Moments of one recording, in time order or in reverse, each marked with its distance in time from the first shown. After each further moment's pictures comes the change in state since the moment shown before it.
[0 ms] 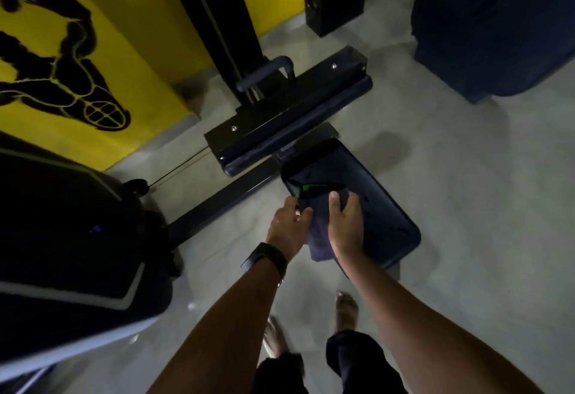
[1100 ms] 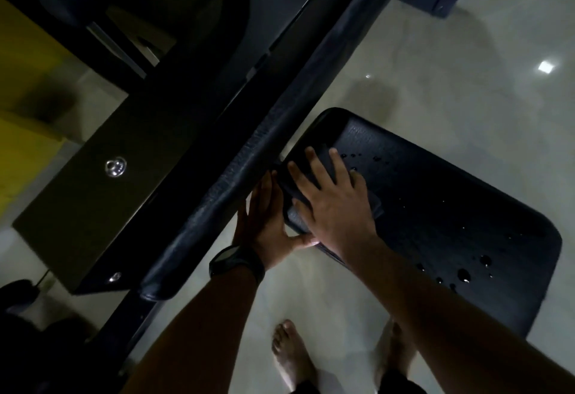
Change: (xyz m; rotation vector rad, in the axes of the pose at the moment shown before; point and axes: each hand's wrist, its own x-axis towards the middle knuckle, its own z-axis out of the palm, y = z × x) left_hand 0.334 -0.175 0.003 0.769 -0.297 0.558; right_hand 0.200 0.109 0.189 -1.135 -0.170 -0.340
